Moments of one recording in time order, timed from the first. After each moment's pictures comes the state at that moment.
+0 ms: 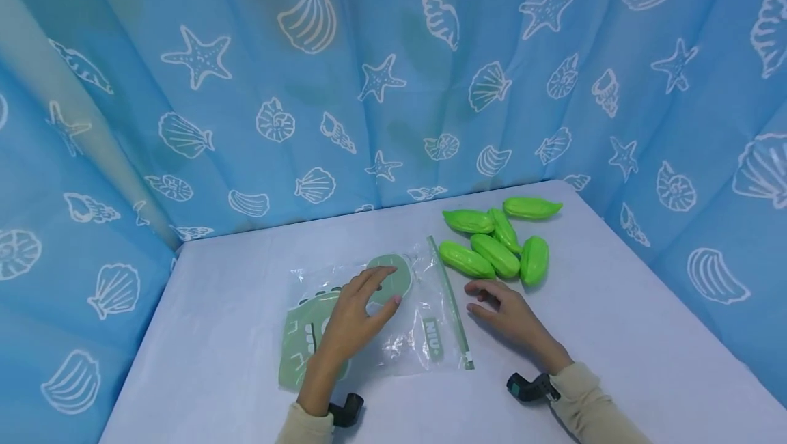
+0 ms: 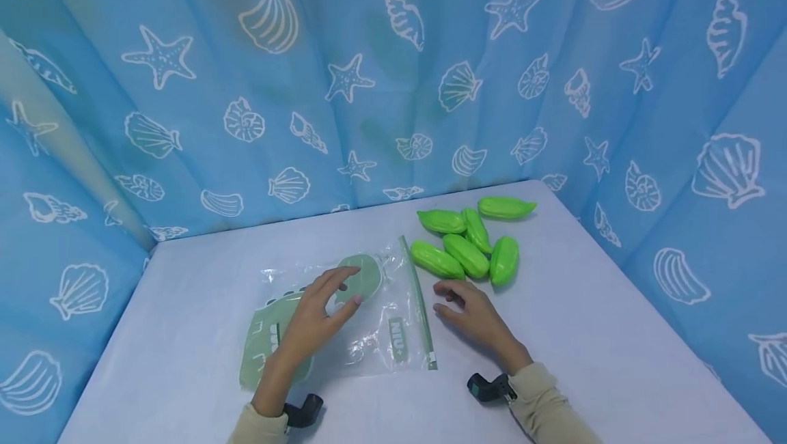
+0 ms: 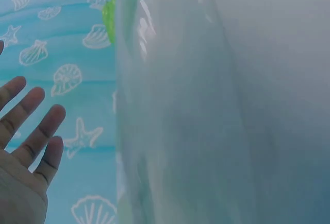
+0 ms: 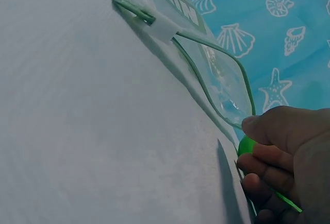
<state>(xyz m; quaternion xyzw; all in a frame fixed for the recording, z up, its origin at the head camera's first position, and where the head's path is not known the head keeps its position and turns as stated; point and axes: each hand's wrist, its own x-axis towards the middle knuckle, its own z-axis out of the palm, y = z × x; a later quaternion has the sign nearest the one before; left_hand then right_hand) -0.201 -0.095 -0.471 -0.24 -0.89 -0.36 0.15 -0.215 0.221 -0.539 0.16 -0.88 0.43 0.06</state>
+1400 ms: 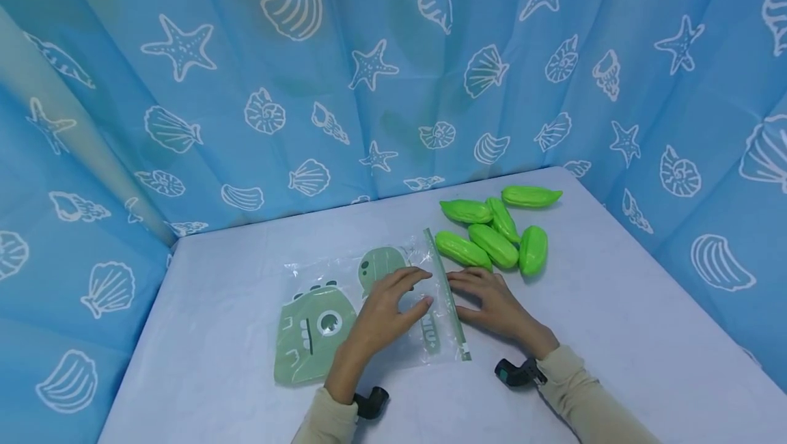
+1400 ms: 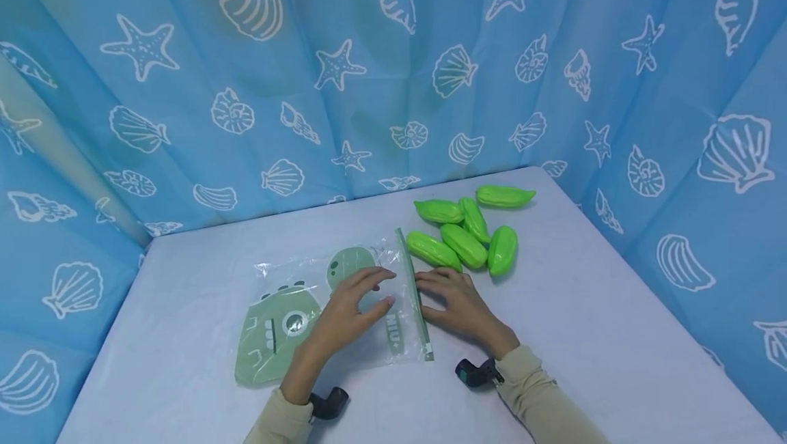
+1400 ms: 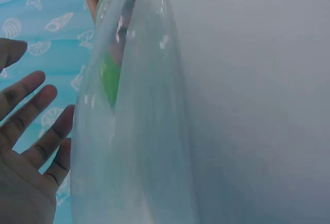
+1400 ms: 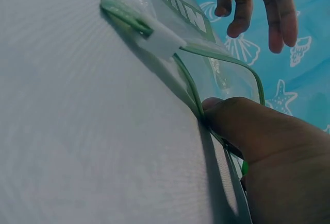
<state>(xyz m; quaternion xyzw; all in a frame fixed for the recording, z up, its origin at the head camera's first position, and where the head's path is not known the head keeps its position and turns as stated) -0.209 -0.048 -0.488 -0.32 -0.87 -0.36 0.10 -0.225 0.209 -0.541 0.27 -0.91 0.29 0.09</state>
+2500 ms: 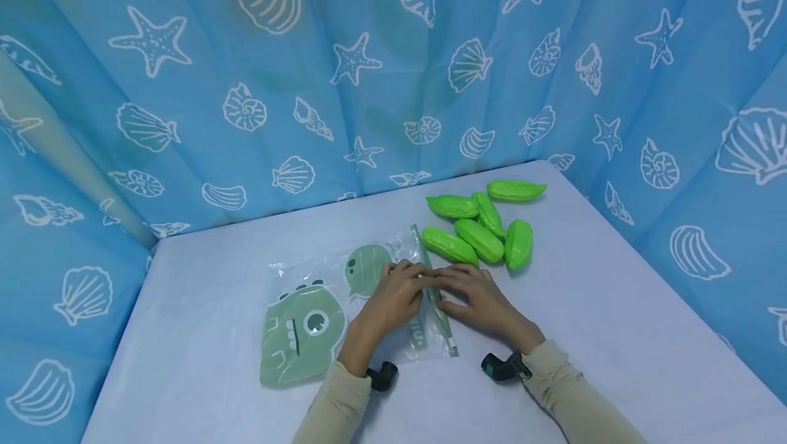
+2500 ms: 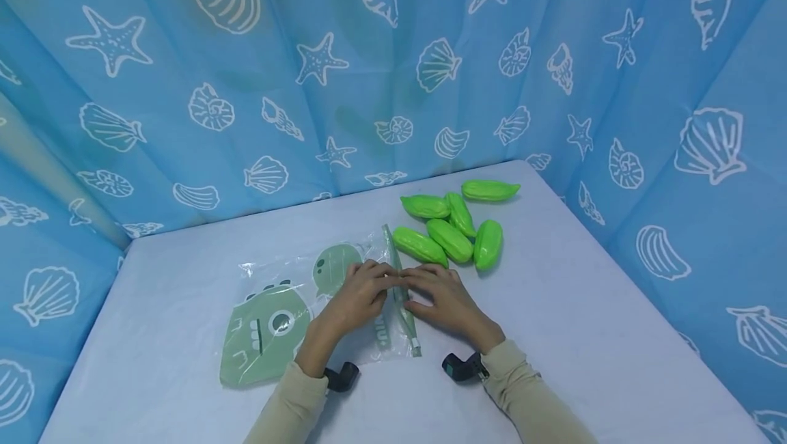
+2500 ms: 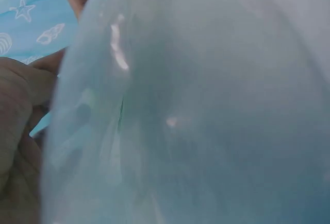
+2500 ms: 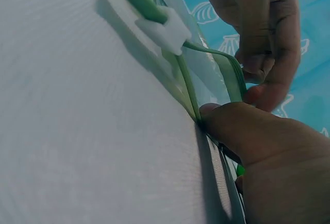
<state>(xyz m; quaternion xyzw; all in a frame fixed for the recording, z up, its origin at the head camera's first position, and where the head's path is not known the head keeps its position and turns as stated) -0.233 -0.012 -0.486 -0.40 -0.90 -0.17 0.09 -0.221 0.210 -0.539 0.27 -0.91 0.30 0.09</state>
